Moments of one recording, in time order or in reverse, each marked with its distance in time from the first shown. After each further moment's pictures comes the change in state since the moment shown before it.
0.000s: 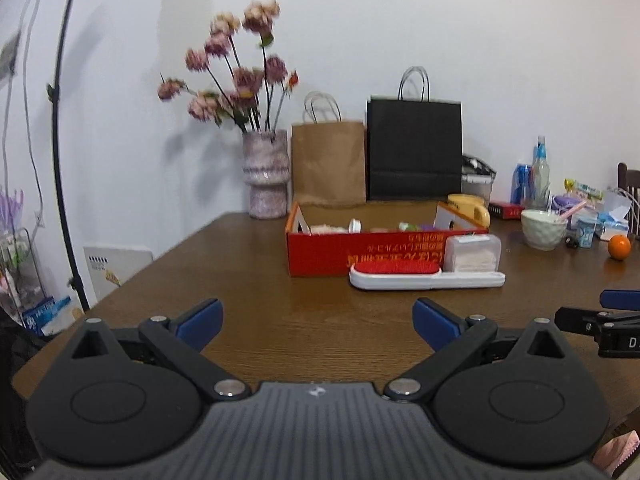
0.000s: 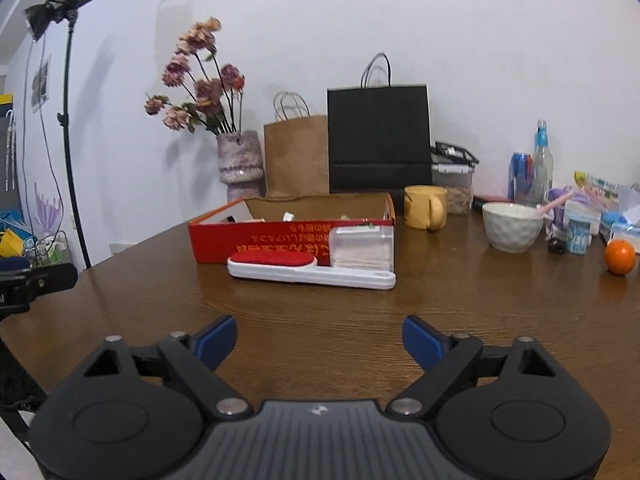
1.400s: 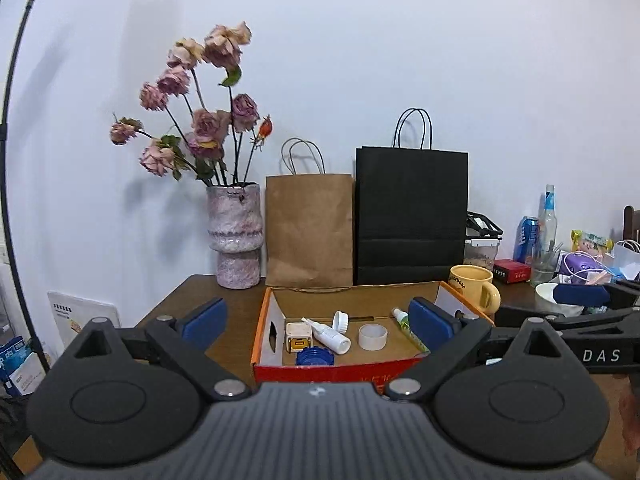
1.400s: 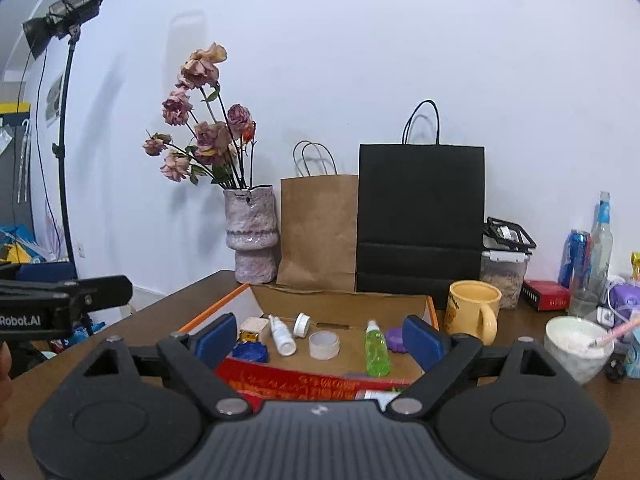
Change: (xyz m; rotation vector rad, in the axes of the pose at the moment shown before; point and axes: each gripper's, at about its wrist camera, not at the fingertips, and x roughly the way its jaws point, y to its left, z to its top) left arm 0.106 -0.006 0.117 -0.001 -0.104 -0.059; right arm 0.104 0.017 0.137 -0.054 -0.109 0.072
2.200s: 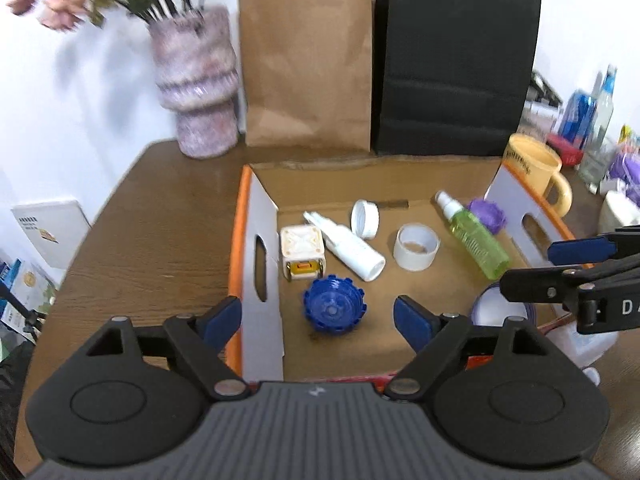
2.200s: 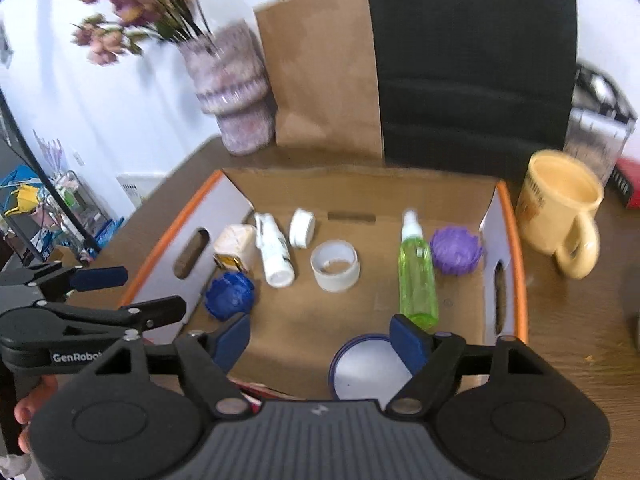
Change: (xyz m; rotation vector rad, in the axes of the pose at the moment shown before) left arm 0.210 0.023 0.014 0.027 0.554 -0.030; right arm 0.204 -0.039 0.044 0.093 0.536 0.118
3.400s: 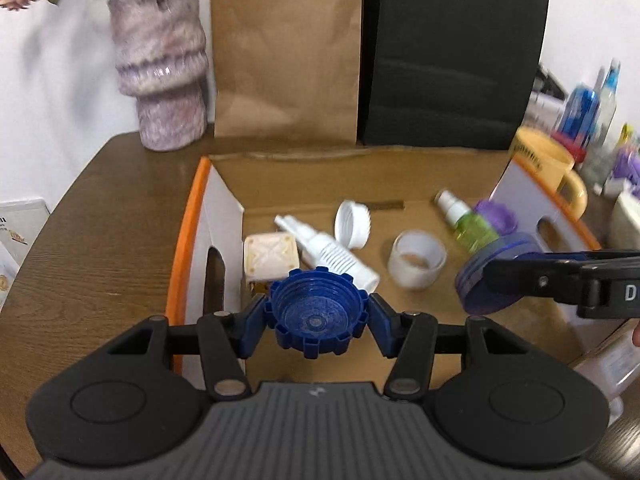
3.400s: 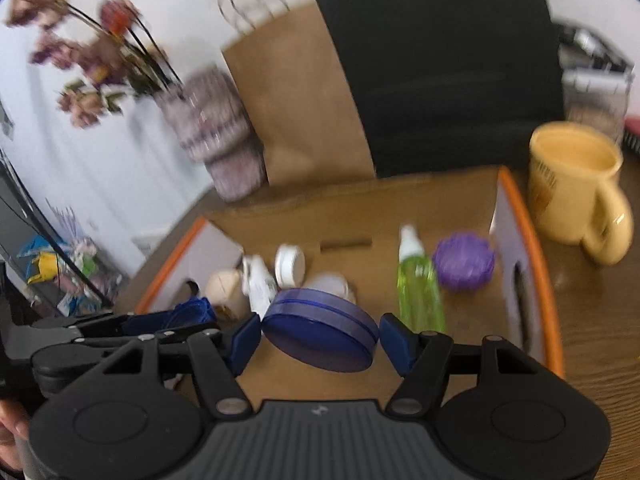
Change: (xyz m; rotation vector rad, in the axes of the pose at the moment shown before) left arm 0.084 -0.008 0.006 0.018 0.042 -0.067; right arm 0.076 -0.043 -0.005 0.188 -0.007 0.117
